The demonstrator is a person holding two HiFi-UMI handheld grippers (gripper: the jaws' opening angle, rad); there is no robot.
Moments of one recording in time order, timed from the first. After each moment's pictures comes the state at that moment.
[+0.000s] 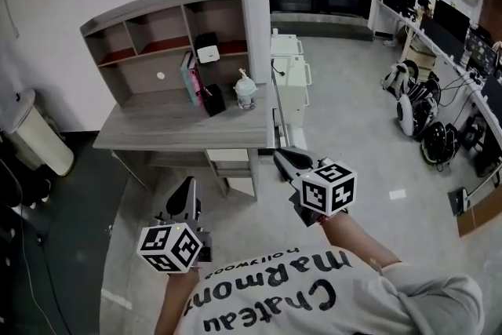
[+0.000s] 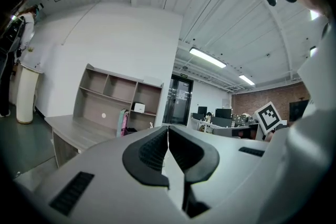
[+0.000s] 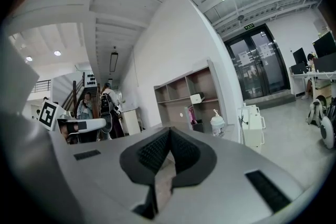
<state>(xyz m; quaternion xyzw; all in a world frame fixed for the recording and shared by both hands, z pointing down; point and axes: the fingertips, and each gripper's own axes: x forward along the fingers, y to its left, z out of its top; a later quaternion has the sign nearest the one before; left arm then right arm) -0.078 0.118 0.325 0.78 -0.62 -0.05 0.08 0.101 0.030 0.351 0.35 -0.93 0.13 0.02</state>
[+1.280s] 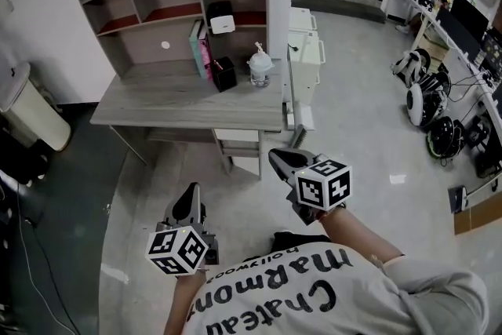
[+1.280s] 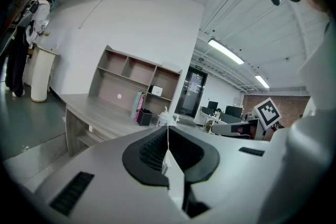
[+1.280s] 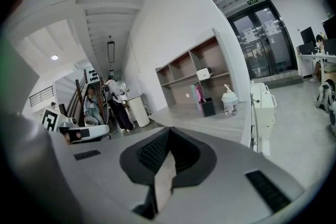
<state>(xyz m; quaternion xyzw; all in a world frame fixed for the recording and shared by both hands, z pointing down) -0.132 0.110 0.401 0.74 -0.65 -0.05 0.17 0.030 0.013 0.414 0.30 -0.93 0.20 0.09</state>
